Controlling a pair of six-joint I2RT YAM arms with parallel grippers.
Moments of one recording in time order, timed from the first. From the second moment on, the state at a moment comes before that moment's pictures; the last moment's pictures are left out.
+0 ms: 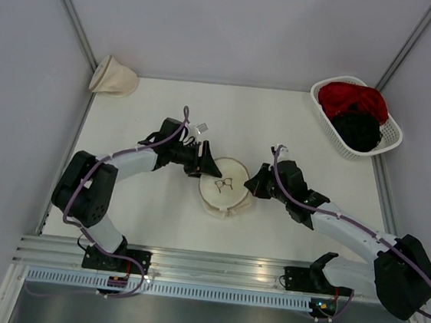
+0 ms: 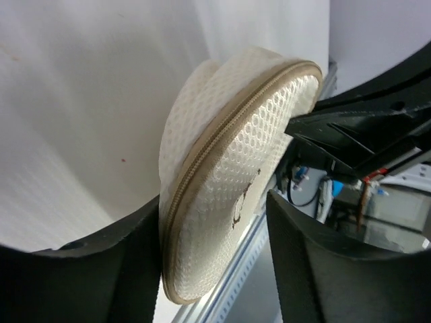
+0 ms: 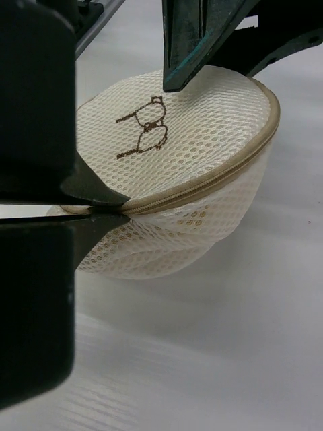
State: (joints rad) left arm -0.41 1.65 0.90 -0.05 0.84 -0.56; right arm 0.65 1.19 0.57 0.06 -0.03 0.65
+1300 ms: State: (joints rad) left arm -0.66 1.17 0.20 0.57 0.05 -1.25; right arm 0.65 1.34 0.56 0.09 0.02 0.94
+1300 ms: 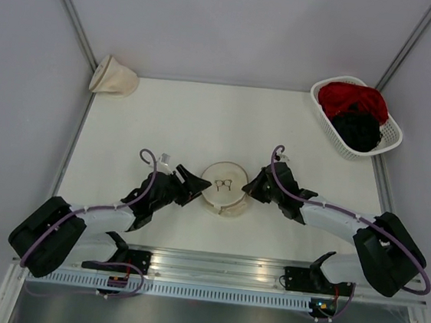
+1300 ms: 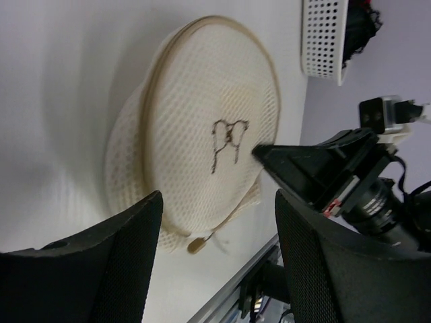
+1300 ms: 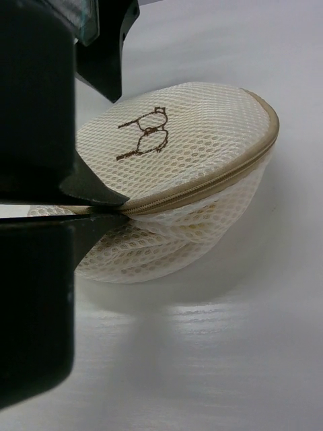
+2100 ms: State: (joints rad) left arm -0.67 0.89 0.31 0.21 0.00 -1.27; right arm 0.65 1.49 0.55 0.22 -0.03 0.95
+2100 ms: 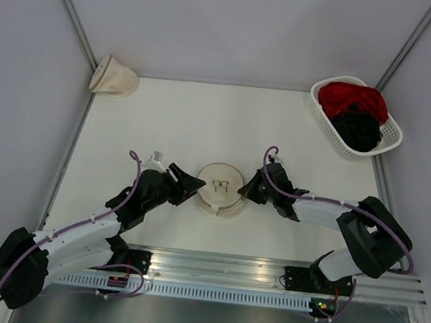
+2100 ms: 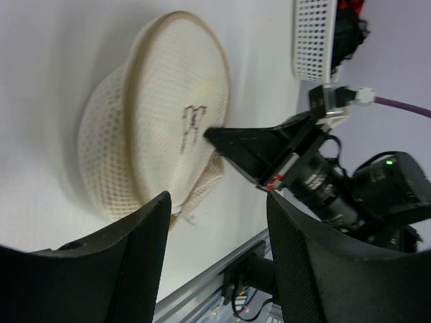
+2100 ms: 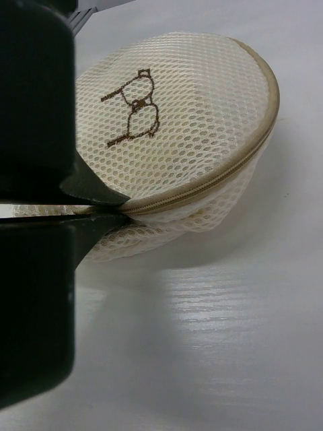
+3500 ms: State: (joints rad) left arm -0.77 1.30 0.31 0.40 -0.09 -1.29; right arm 0.65 1.50 0.54 0.23 -0.03 0.95
